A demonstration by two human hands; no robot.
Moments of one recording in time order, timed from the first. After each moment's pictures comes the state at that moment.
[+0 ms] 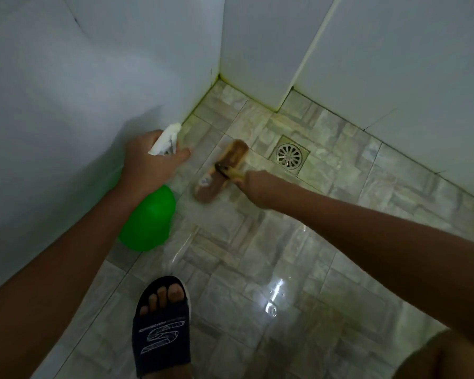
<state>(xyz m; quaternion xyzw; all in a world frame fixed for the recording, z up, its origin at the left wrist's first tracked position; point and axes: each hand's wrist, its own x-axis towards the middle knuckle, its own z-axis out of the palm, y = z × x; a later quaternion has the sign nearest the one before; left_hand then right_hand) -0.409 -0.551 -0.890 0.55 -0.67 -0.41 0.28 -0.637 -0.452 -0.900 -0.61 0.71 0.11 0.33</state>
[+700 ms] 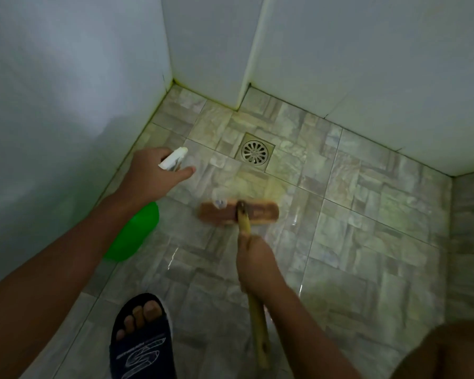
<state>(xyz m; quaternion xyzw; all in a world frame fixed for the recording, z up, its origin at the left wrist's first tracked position) -0.471 -0.535 -0.902 0.43 -0.79 -0.38 0.20 -0.586 -0.304 -0.889 -0.21 0.86 -0.18 0.44</state>
